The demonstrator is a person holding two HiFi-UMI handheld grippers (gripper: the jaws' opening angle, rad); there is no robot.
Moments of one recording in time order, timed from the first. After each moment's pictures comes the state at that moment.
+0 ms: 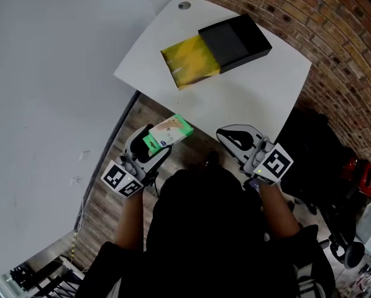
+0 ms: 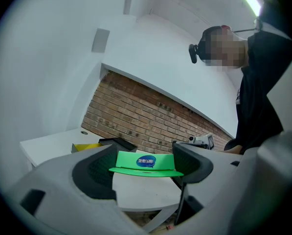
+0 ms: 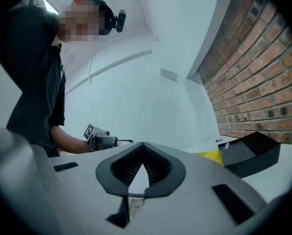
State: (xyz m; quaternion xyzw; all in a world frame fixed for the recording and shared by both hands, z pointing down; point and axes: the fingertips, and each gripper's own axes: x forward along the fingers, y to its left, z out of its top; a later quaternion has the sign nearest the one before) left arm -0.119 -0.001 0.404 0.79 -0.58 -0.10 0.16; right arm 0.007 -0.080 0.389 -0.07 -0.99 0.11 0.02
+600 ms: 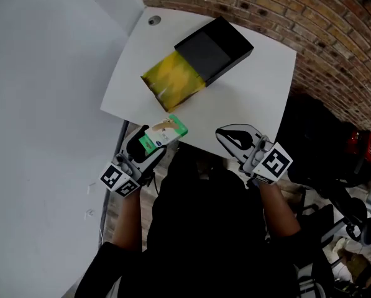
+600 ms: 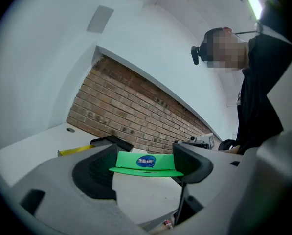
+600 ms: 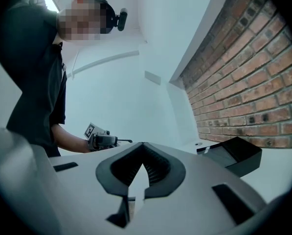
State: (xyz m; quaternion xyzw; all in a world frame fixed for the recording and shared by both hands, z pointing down) left arm -0.163 -0.094 0.419 0.84 -0.49 -0.08 0.19; right arm -0.011 -0.147 0.399 0.04 -0.99 0.11 0.02
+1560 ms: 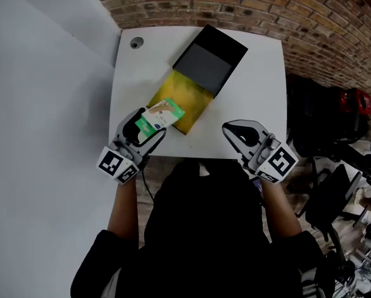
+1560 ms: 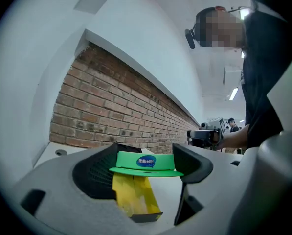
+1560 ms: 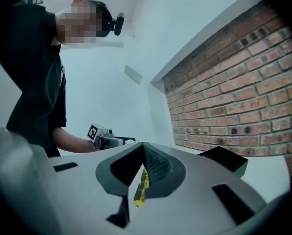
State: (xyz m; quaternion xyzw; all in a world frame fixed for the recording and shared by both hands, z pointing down) left arm -0.280 -0.223 0.423 0.92 -0.36 -0.03 0.13; right arm -0.106 -0.197 0.383 0.23 -0.97 0.09 0.04
